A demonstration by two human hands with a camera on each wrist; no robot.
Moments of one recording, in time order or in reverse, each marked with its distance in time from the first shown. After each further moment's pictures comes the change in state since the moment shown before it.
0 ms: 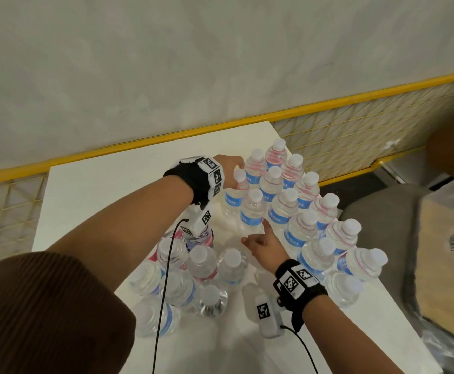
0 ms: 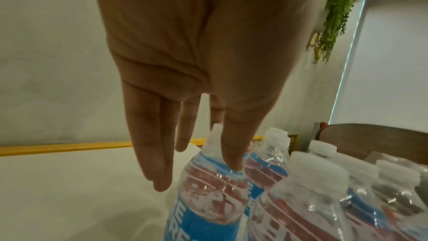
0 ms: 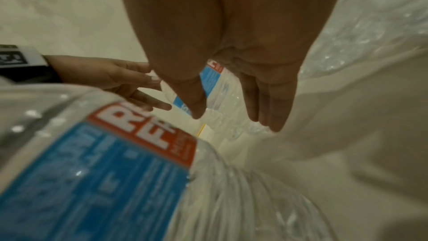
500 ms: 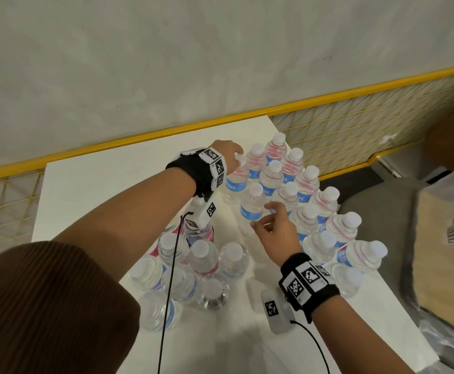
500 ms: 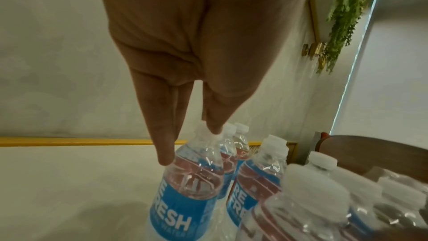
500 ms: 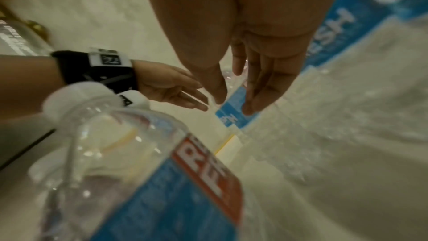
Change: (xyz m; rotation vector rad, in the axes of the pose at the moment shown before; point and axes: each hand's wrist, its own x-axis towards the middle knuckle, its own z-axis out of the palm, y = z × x) left_hand 0.003 0.003 -0.009 -0.043 0.157 -0.039; right_hand -0.029 -0.036 -0.016 -0.097 0.254 -0.209
